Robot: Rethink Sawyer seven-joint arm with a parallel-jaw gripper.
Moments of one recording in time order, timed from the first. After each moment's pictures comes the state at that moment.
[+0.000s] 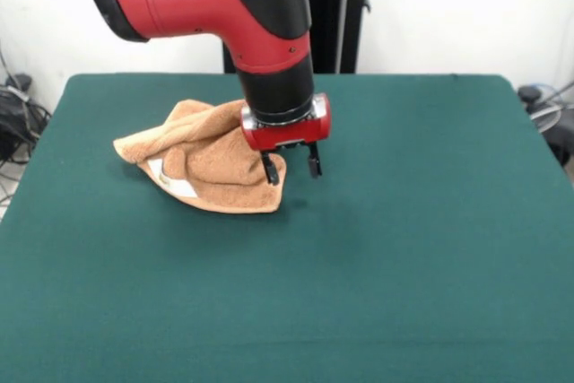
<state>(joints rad) -0.65 -0.46 0.40 1.71 -0.39 0.51 1.57</state>
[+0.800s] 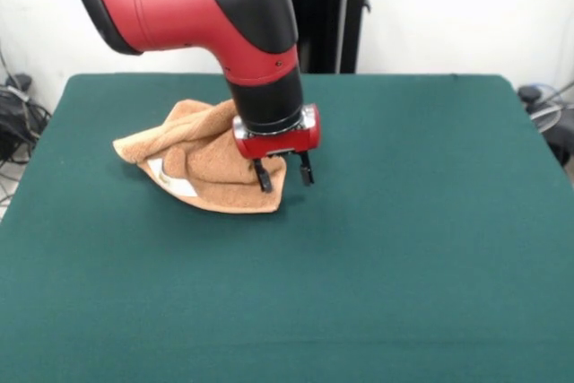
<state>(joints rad) -0.67 -0.42 0.38 1.71 -0.39 0.47 1.57</state>
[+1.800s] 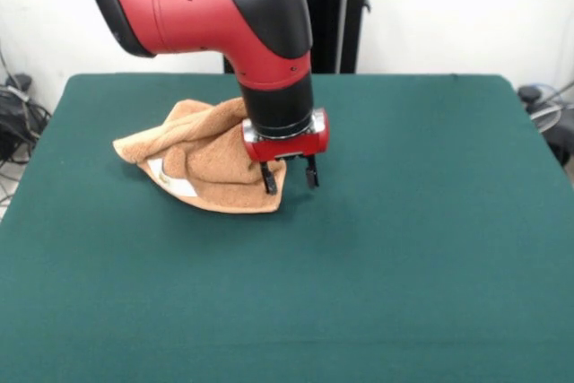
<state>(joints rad) -0.61 -0.41 0.34 1.69 -0.39 0.46 1.57</state>
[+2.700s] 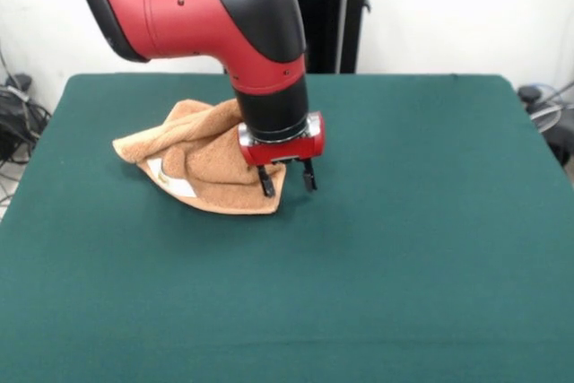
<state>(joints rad) -0.64 -0.40 0.36 1.68 -0.39 0.47 1.57</state>
